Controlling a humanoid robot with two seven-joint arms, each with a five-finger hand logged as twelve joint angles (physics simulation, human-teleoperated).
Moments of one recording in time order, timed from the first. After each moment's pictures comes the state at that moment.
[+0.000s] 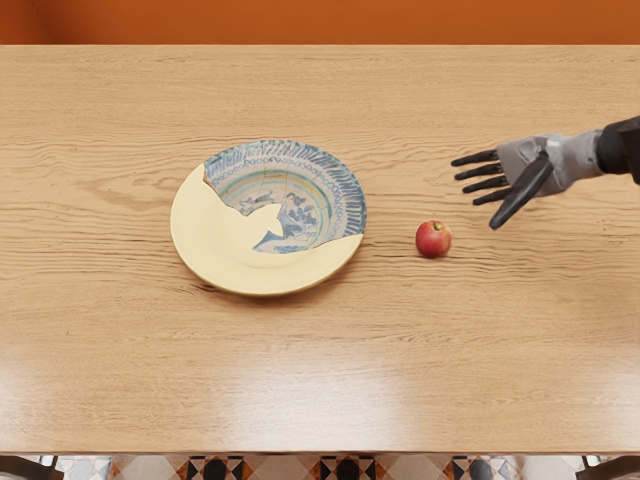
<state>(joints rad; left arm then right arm) -0.07 0.00 -0.02 -0.15 -0.06 0.10 0.23 1.21 -0.66 0.22 0.84 0.00 0.61 -0.61</state>
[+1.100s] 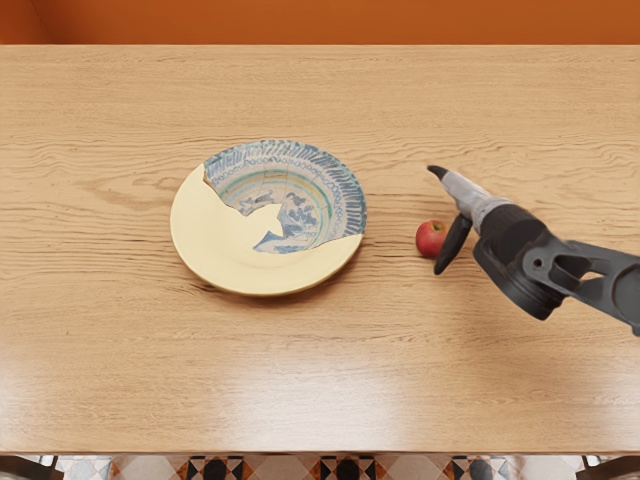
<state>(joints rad) -0.07 0.00 -0.02 -0.15 -0.06 0.10 0.23 0.99 -0.52 0.16 1.43 -1.02 -0.40 -0.61</state>
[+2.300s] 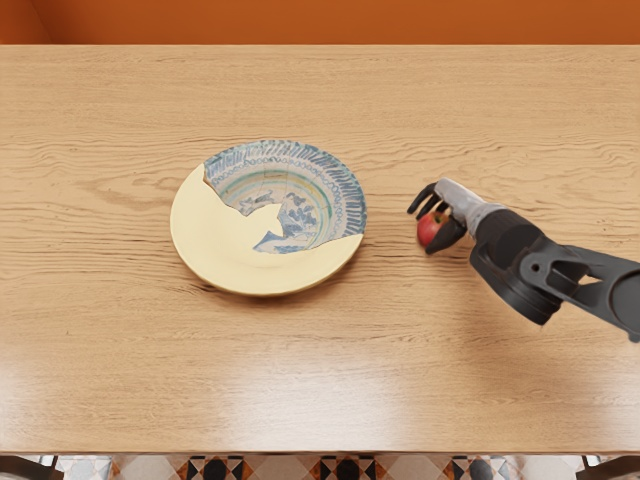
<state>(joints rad) -0.07 0.00 -0.02 -0.15 -0.06 0.10 0.23 0.96 -0.51 0.20 1.43 -1.05 -0.36 -0.61</state>
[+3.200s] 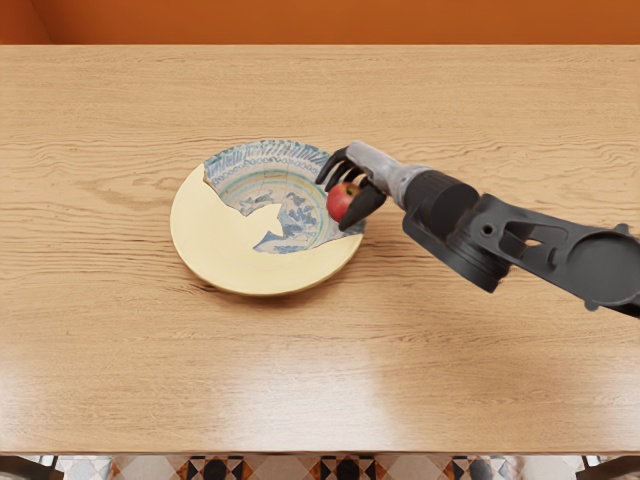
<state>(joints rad) -0.07 0.00 -0.02 -0.15 -0.06 0.10 0.23 1.06 -0.36 0.31 1.49 -1.00 -0.27 -0.61</state>
